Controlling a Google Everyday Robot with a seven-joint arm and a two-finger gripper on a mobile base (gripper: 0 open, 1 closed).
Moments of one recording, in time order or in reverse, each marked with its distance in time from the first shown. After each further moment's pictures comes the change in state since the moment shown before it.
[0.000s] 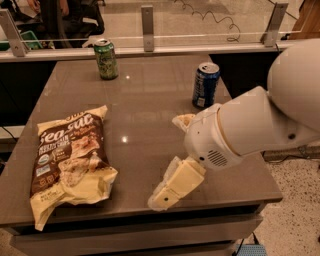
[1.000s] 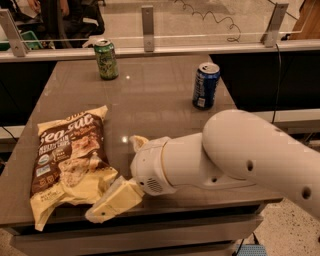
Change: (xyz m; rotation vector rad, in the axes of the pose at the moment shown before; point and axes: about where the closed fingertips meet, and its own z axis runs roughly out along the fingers) arm -0.044 0.031 0.099 -0.025 -0.244 0.081
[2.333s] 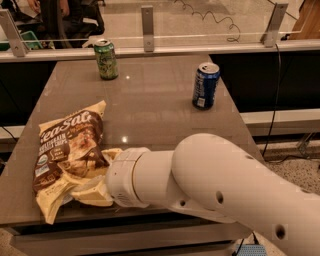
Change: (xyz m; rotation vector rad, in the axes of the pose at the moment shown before) arm -0.023 0.017 0.031 0.124 -0.056 -0.060
